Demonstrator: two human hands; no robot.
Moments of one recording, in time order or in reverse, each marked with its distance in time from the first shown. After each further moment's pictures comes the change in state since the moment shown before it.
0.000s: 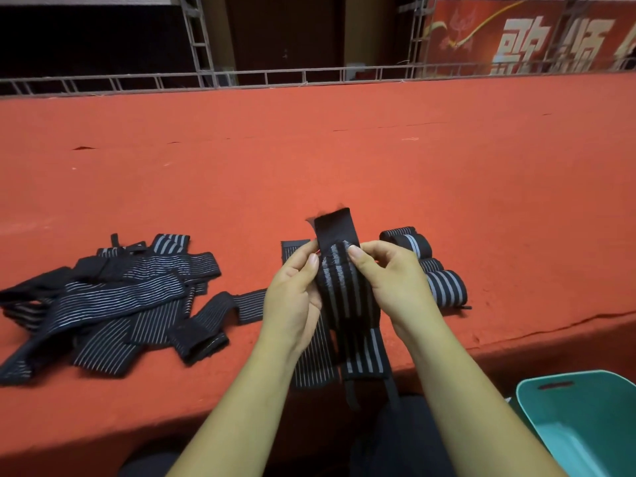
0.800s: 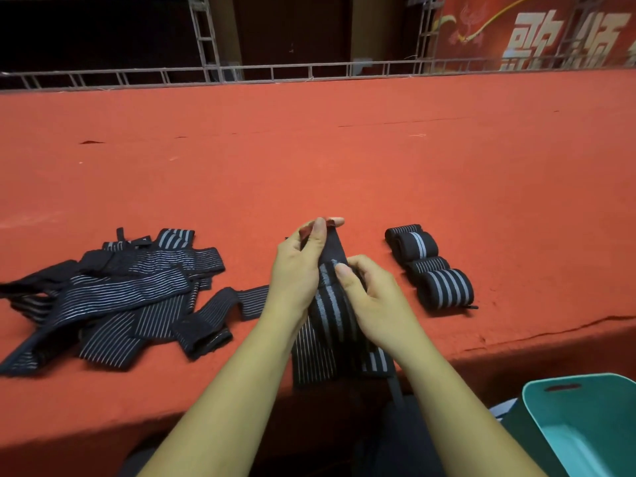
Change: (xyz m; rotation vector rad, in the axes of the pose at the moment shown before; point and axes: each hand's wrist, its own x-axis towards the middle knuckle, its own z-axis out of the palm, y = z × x) left_hand 0.013 0.022 0.012 0.466 0.042 0.157; right_hand -0.019 0.014 0.017 -0.161 -0.196 -0.170
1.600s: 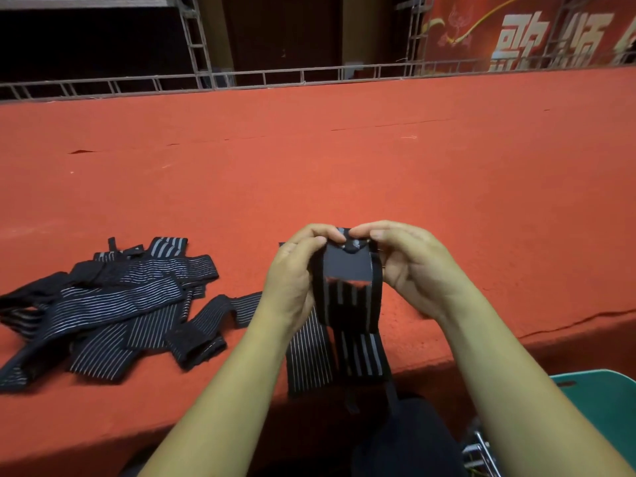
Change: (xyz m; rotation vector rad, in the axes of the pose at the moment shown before) left_hand 0.002 0.003 0.007 -0.234 -0.232 0.010; right_hand 0.032 -0.024 -0.064 0.664 -0.163 0.150
